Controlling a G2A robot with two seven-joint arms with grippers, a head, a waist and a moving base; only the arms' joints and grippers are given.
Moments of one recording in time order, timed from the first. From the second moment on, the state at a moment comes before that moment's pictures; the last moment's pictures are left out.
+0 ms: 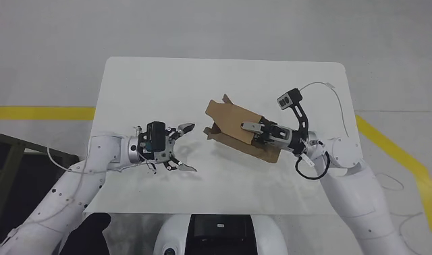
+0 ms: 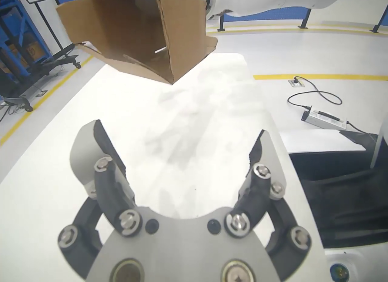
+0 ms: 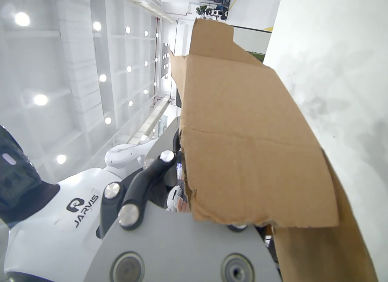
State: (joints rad) left arm 1.03 -0.84 -1.02 -1.54 1.43 -1.01 0.54; right arm -1.10 -1.13 1.23 -1.59 0.54 -0.27 1.05
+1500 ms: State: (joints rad) left arm 0.98 -0.76 -0.85 -1.65 1.33 -1.01 0.60; right arm -1.02 -1.14 1.12 -1.48 0.67 -0.32 1.29
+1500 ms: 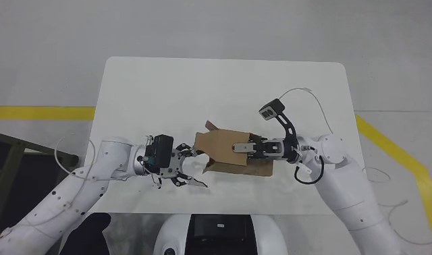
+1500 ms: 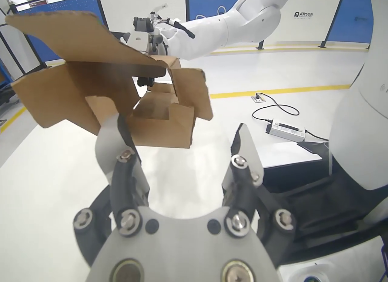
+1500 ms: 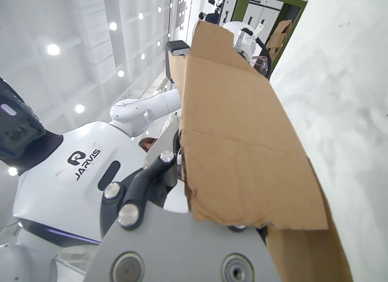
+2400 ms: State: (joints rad) left arm 0.95 -0.79 -0.84 -1.60 1.29 -1.01 0.60; right arm -1.02 -1.15 1.10 -1.52 0.67 -0.31 1.32
